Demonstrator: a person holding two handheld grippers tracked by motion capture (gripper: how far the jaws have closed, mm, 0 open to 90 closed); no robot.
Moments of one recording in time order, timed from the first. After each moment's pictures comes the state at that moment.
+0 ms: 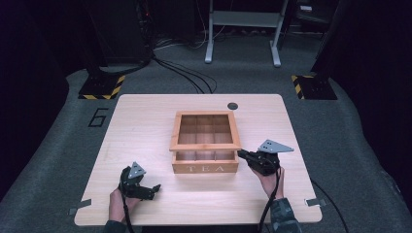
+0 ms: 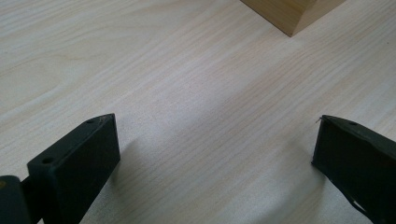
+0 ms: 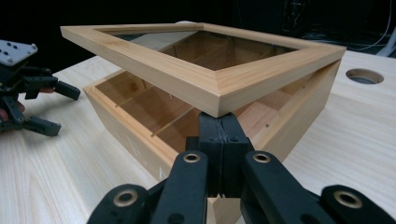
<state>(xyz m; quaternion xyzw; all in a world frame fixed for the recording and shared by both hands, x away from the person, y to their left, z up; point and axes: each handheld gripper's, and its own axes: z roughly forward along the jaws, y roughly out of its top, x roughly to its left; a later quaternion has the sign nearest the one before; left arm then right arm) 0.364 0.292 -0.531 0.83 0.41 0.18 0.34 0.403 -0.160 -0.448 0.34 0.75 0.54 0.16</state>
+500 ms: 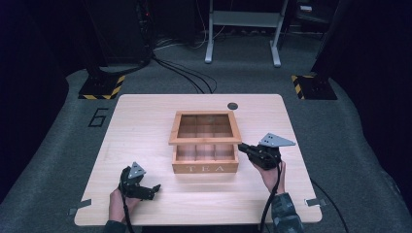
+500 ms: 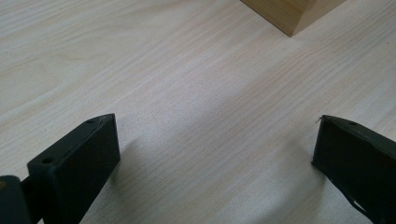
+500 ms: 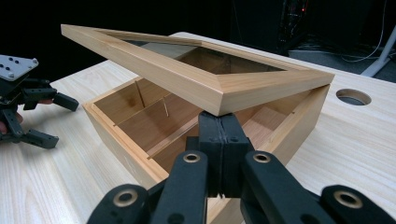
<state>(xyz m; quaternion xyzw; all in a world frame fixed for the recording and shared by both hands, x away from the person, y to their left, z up) 0.364 0.292 -0.531 0.83 0.41 0.18 0.34 0.409 -0.160 -0.429 0.33 0.75 0.54 0.18</state>
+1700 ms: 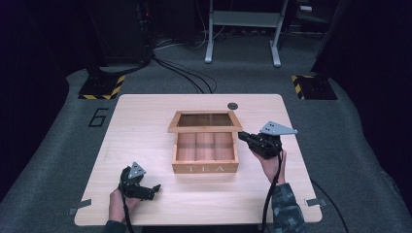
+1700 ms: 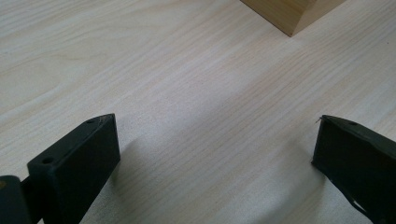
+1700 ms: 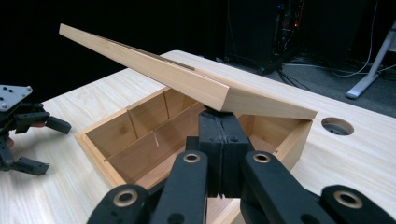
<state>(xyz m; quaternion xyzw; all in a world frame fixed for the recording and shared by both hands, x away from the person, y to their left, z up) 0.364 0.292 -0.531 0.83 0.41 0.17 0.34 0.427 -0.157 -0.398 0.33 0.74 0.55 0.20</state>
